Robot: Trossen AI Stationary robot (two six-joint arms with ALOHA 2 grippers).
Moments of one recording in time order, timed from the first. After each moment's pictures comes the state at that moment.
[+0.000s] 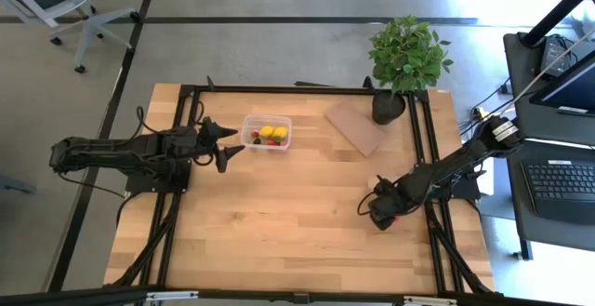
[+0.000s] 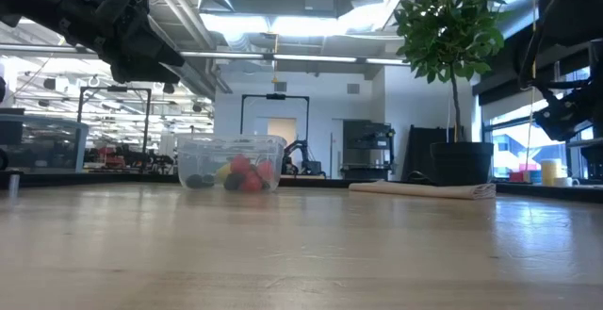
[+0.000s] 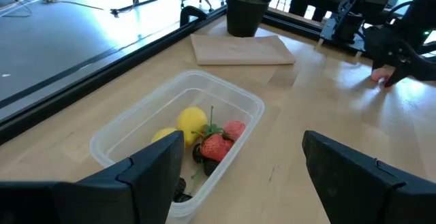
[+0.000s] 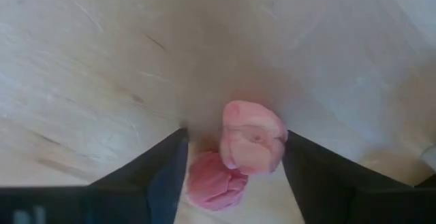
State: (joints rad) left arm 0.12 0.48 0.33 -0.19 -0.30 -0.29; right arm 0.50 1.42 0.62 -0.79 -0.15 1.42
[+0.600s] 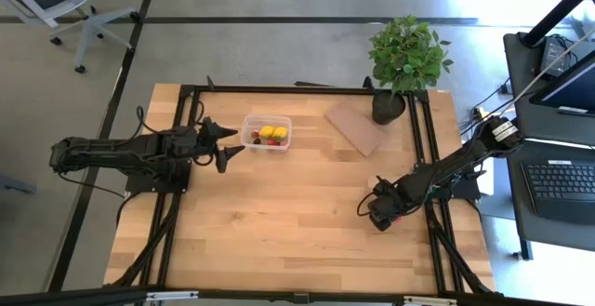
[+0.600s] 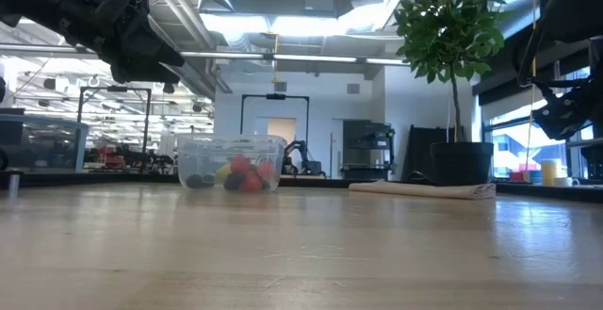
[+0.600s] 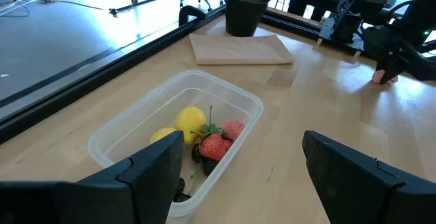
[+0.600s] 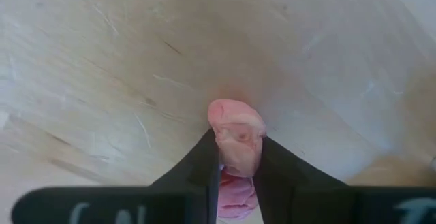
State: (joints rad) left arm 0.12 0.48 0.33 -0.19 -0.29 -0.29; right arm 0.50 1.43 0.62 -0.78 -0.13 1.41
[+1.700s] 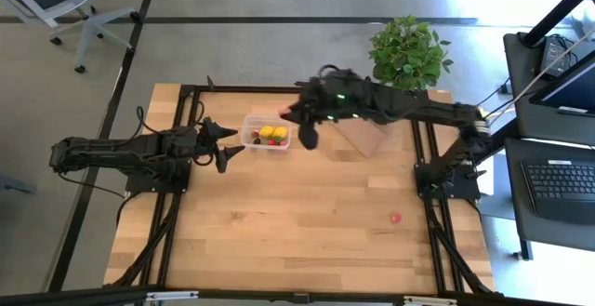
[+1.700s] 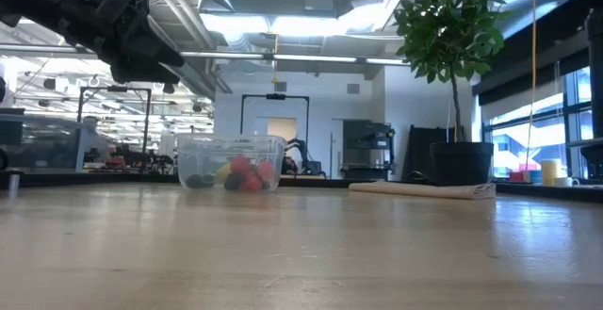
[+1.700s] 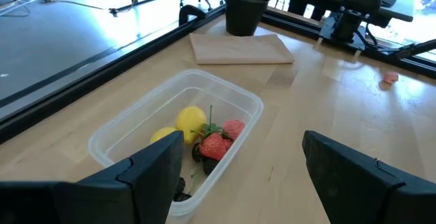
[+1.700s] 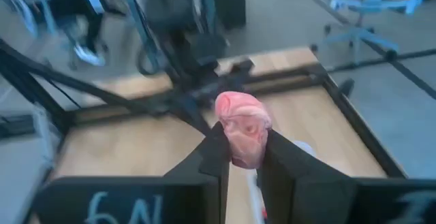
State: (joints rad) left arm 0.12 0.48 0.33 -0.20 -0.29 -0.29; right arm -0.13 1.66 1.73 -0.43 -0.04 0.12
